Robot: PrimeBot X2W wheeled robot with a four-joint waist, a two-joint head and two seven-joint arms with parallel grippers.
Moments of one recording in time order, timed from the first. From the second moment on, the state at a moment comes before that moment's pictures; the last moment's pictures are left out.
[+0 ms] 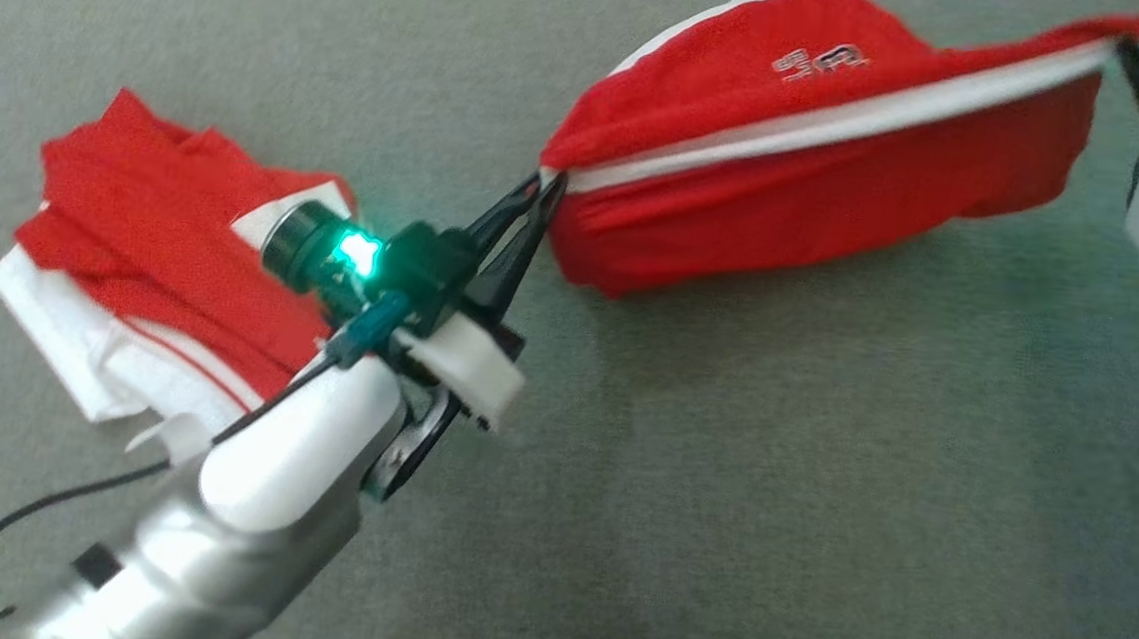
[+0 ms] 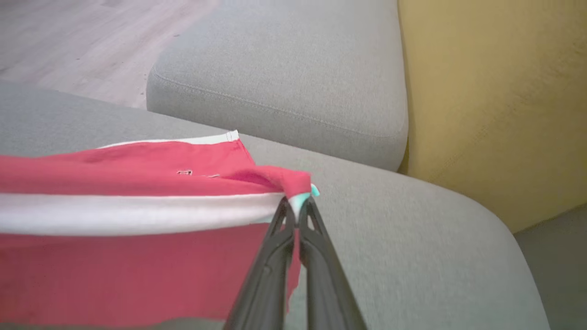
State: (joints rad) left arm -0.70 0.29 -0.91 0.33 -0.50 0.13 -0.10; right arm -0.77 -0.57 0.38 0.46 0.48 0.13 0.41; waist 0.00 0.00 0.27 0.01
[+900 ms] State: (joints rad) left arm -0.94 0.04 -0.94 0.65 -0.51 0.06 -0.21; right arm -1.20 -0.51 0.46 0.98 0.27 0.13 0.19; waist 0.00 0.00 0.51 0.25
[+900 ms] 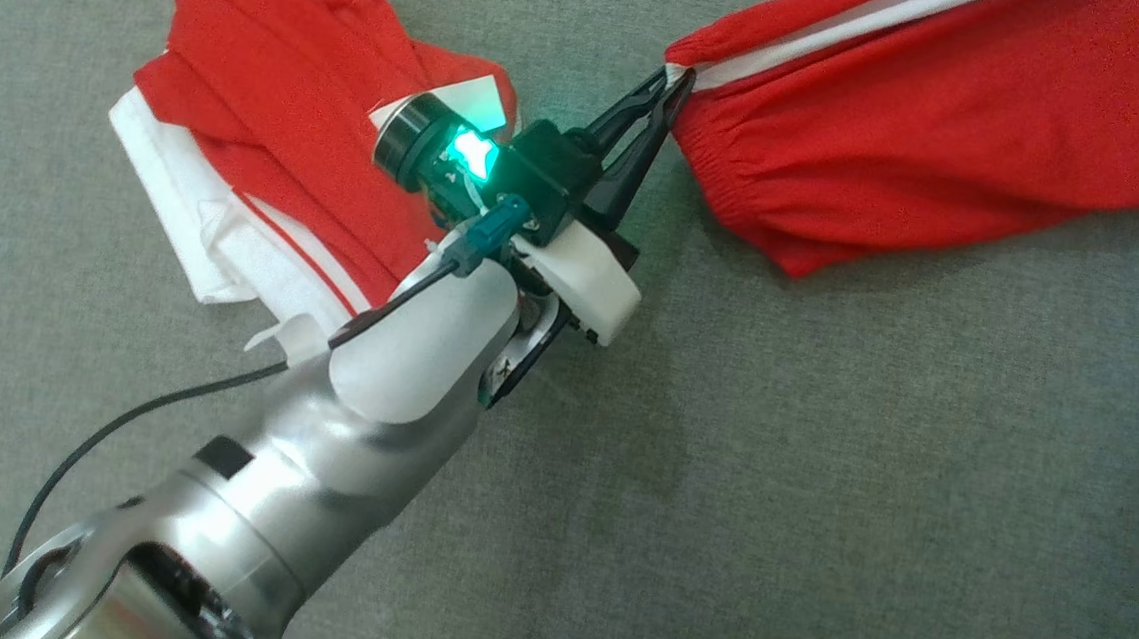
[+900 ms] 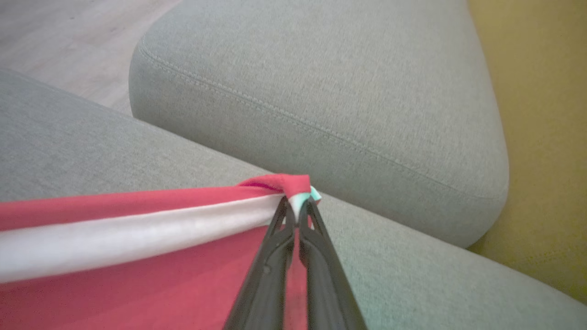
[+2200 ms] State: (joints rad) left arm -0.28 0.17 -0.40 0.22 -0.41 0.19 -0.26; right arm -0.35 -0.10 0.02 0.42 0.32 0.13 -0.25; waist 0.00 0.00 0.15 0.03
